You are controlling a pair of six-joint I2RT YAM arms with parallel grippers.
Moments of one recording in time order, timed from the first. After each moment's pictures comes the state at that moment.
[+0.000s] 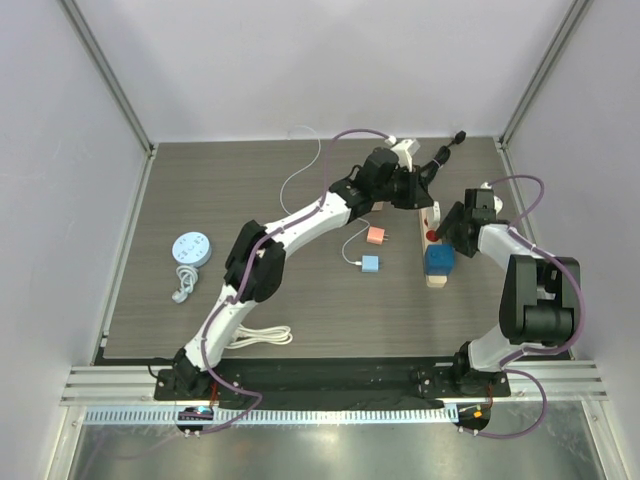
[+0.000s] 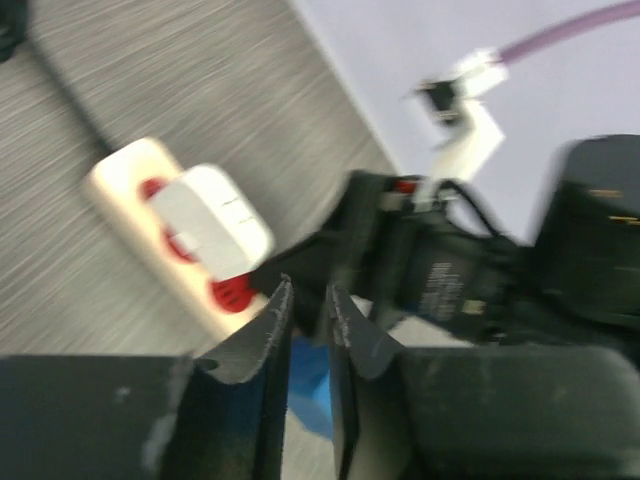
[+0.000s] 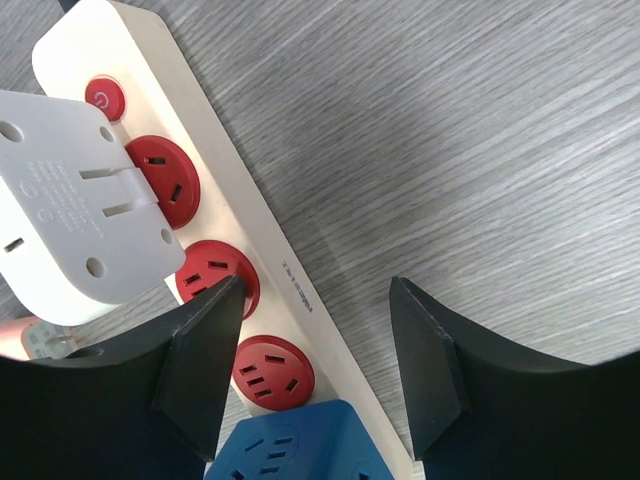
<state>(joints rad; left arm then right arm) -0.84 2.40 2.18 -0.11 0.33 -0.63 -0.08 1.56 0.86 -0.24 0.07 0.52</state>
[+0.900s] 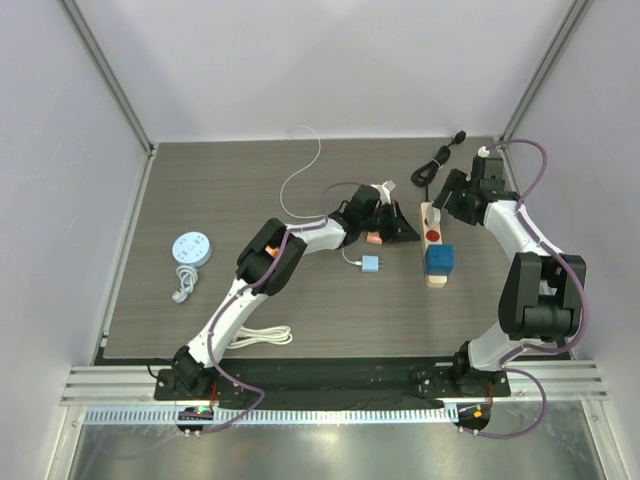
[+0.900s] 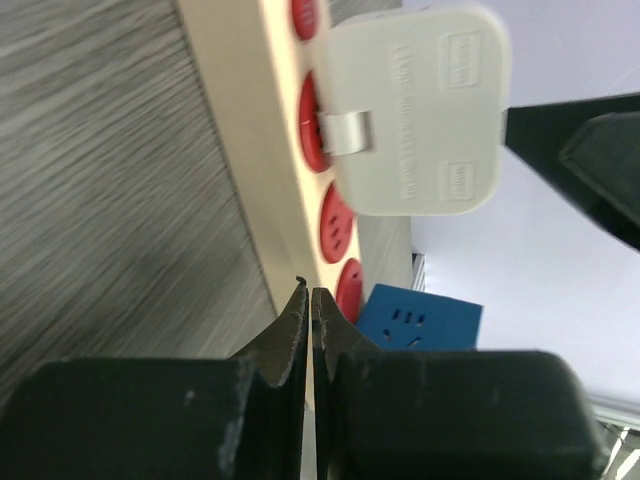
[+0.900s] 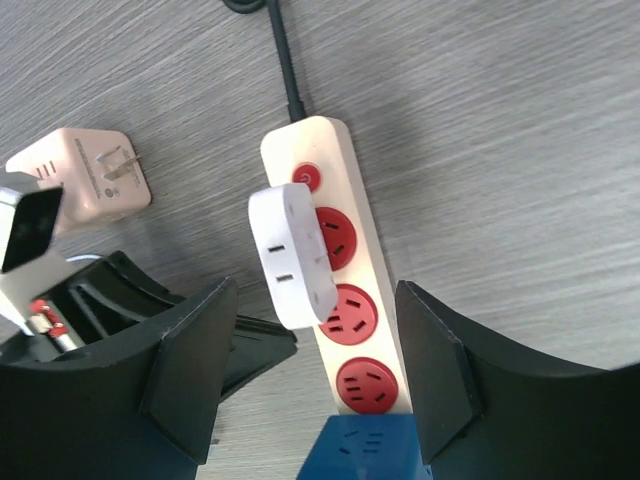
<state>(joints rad) -0.78 2.58 1.92 0.30 0.57 -1.10 -0.07 1.57 1.12 -0.36 -0.06 0.40</state>
